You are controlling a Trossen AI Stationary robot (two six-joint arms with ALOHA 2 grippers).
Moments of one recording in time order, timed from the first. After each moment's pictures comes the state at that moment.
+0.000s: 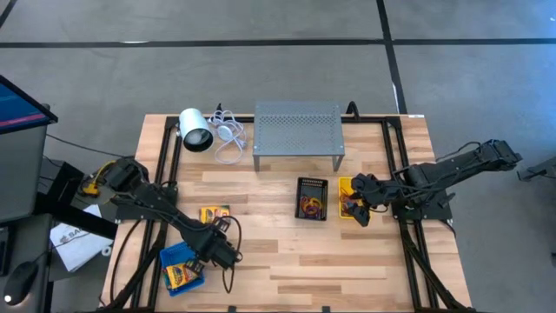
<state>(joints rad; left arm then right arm) -0.62 1.73 1.03 -0.95 0.03 -0.11 0.30 0.89 0.65 -0.68 0.18 0.80</state>
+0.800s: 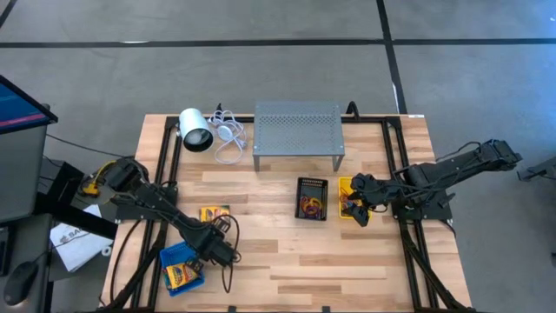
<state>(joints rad) -0.62 1.73 0.93 -0.81 0.03 -0.06 0.30 0.89 0.65 -0.64 0.18 0.79</state>
